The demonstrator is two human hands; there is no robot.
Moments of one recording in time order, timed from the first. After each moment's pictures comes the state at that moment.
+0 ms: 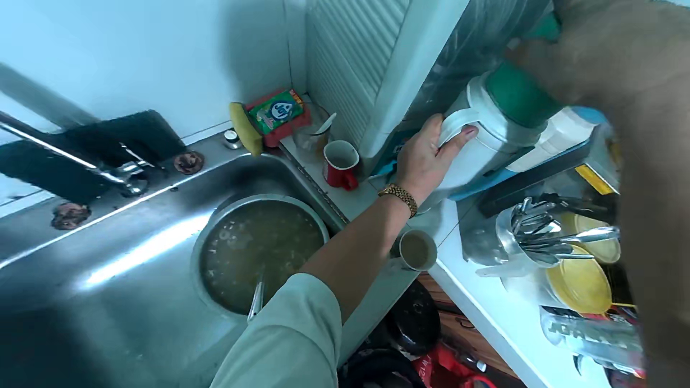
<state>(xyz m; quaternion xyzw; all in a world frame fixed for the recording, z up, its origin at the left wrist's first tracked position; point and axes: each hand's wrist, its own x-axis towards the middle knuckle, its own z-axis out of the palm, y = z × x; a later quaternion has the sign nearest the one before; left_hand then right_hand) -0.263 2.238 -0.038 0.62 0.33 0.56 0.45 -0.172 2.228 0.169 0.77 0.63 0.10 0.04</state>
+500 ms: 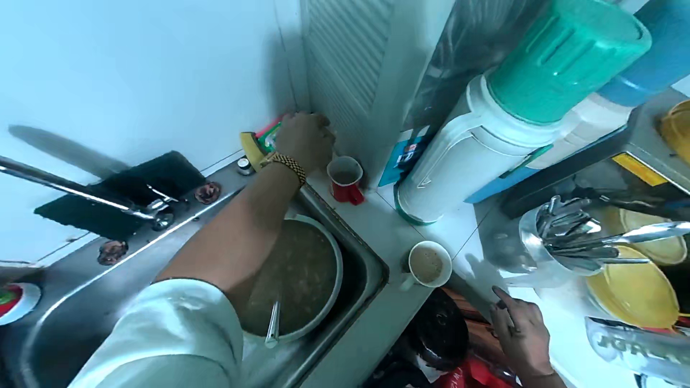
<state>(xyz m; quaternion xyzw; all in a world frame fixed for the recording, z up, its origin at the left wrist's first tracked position) -0.432 2.344 -0.033 0.78 0.58 0.14 0.20 -0.066 1.937 -0.175 0.73 0.64 0.07 -0.23</state>
